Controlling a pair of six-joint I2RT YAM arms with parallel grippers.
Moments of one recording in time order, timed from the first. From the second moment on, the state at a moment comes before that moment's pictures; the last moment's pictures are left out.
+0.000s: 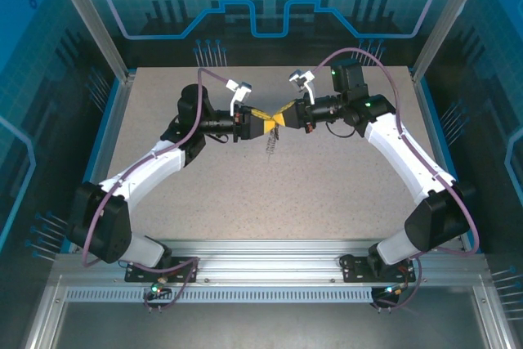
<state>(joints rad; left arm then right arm) -0.39 1.45 1.04 0.34 1.07 -0.53 0.37 1.51 1.46 -0.57 -1.03 0.00</state>
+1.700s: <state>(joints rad) -0.39 1.43 0.95 0.67 0.93 -0.80 0.67 1.09 0.83 0.01 -0.16 0.29</state>
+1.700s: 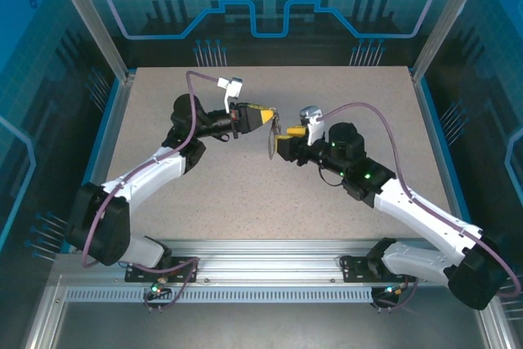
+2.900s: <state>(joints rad) -0.41 1.43 0.95 0.67 0.91 -0.80 0.70 1.14 0.91 -0.01 -0.05 0.19</state>
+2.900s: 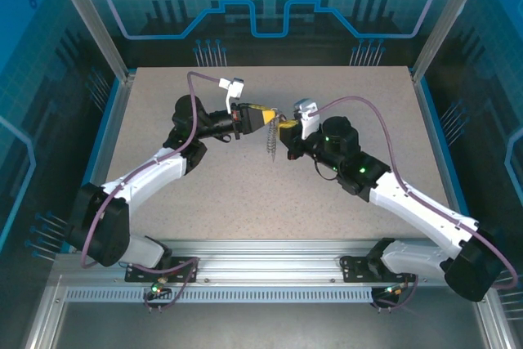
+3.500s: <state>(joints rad) -0.42 1.42 0.95 0.68 0.90 -0.80 0.70 1.17 1.05 -0.20 -0.10 0.10</state>
